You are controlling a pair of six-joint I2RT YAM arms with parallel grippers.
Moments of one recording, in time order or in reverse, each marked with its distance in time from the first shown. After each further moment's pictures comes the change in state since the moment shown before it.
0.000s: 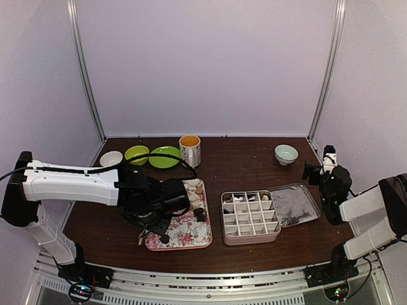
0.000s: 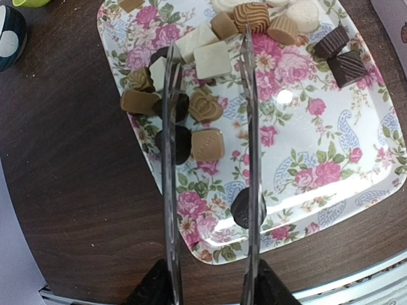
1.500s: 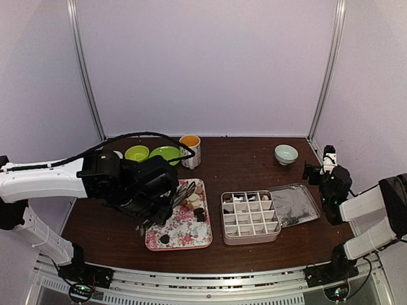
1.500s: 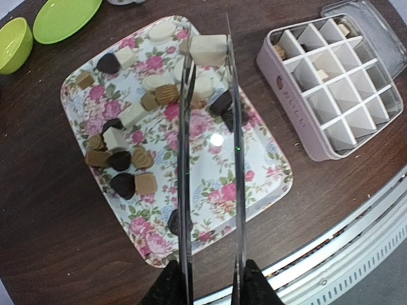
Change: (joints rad) left arm -0.042 -0.161 0.078 0.080 0.039 0.100; right arm 0.000 0.000 0.000 0.000 0.000 0.000
